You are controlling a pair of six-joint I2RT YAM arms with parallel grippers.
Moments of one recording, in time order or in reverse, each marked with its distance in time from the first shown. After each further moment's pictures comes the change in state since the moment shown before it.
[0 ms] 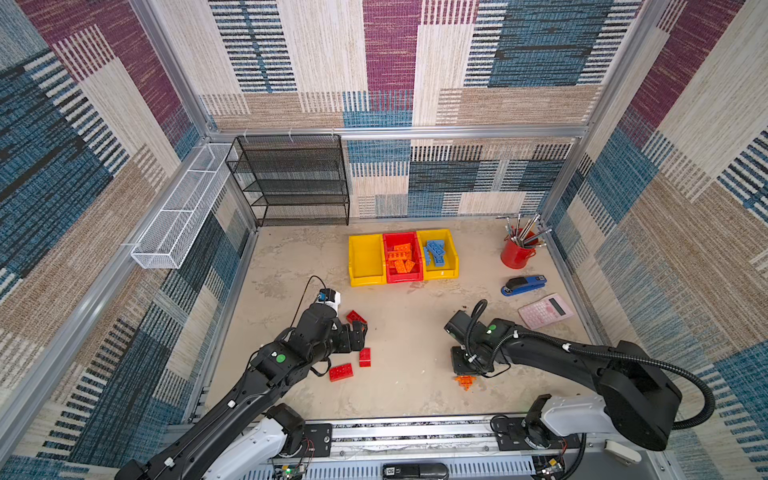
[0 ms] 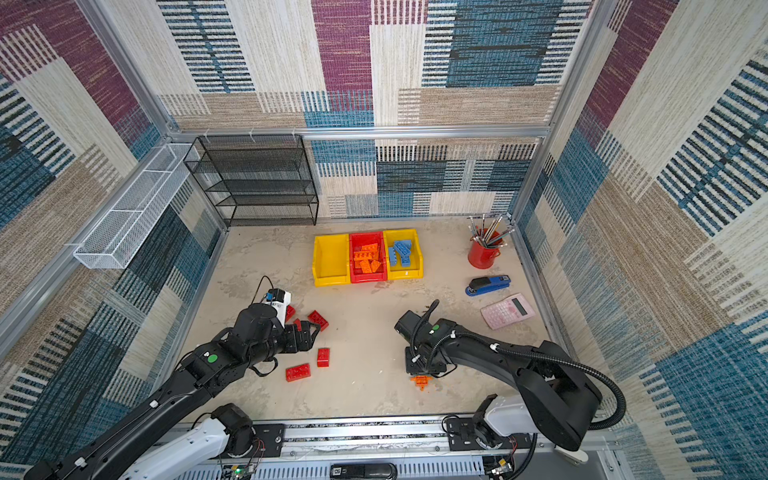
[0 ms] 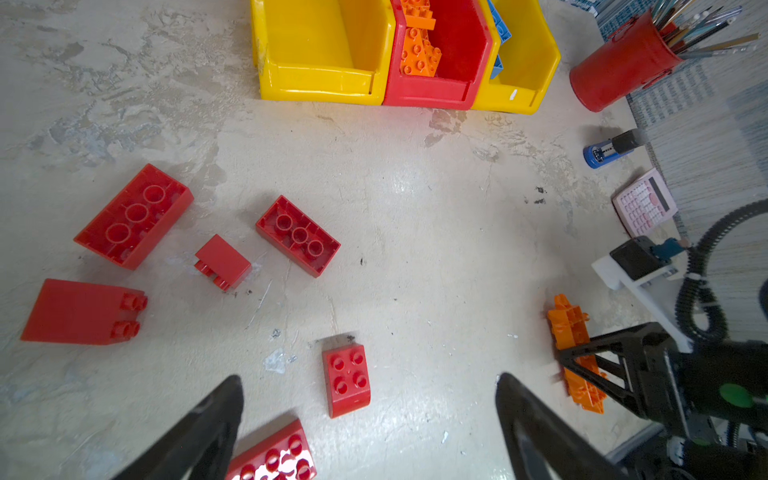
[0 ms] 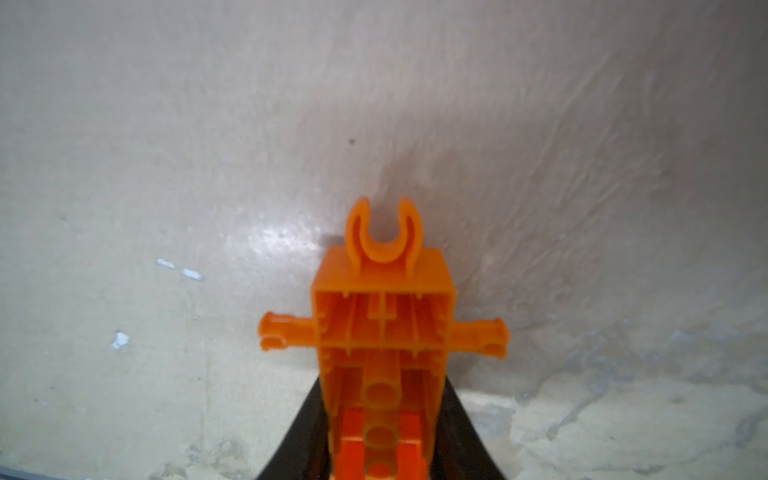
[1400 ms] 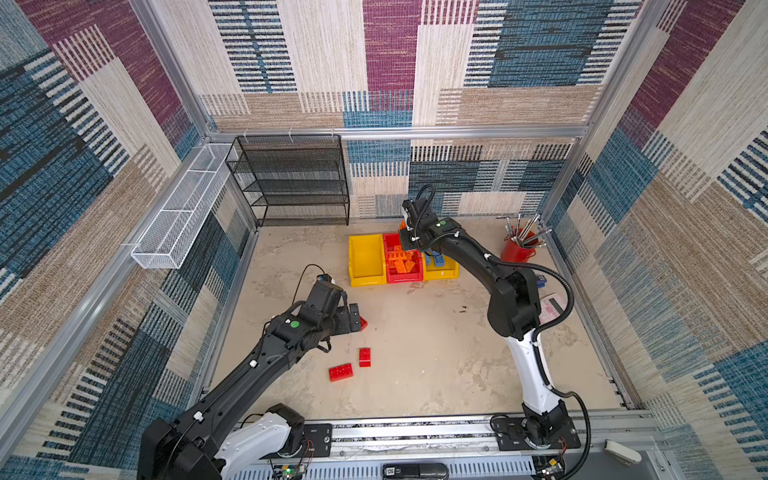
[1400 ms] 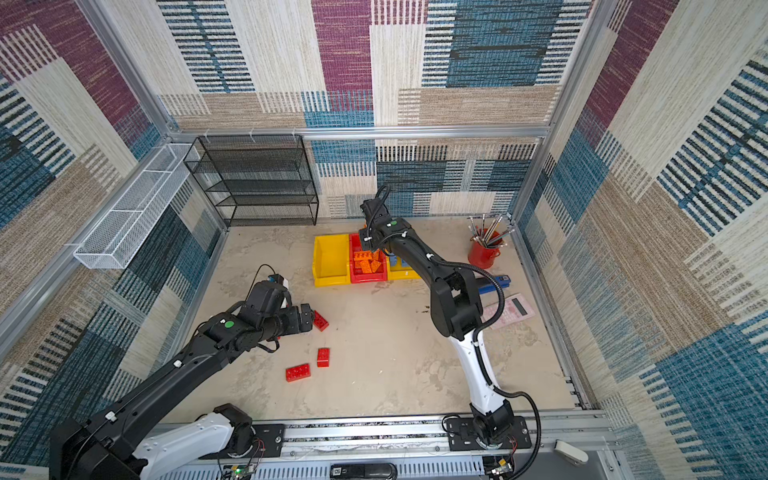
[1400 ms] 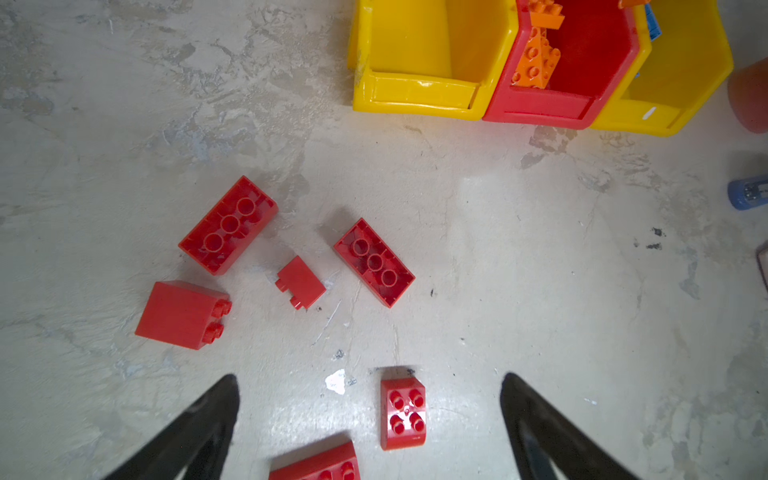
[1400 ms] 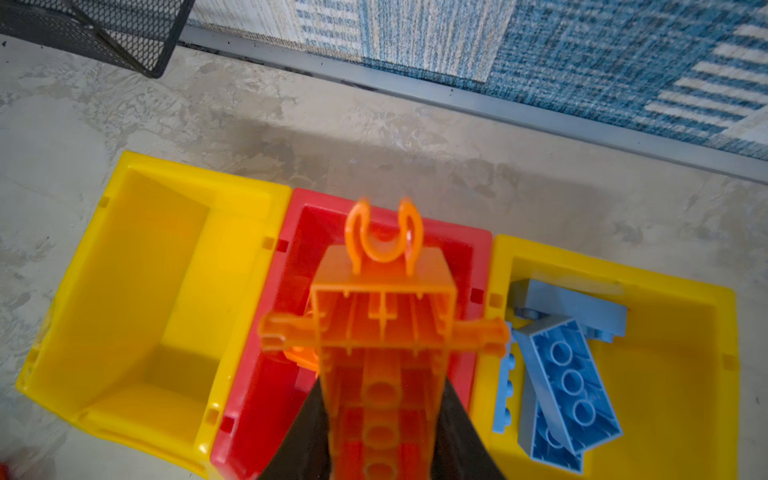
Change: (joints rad) left arm 0.116 0.250 0.171 -0.103 -0.081 0.016; right arm -0.254 0.990 1.495 0.064 0.098 -0.553
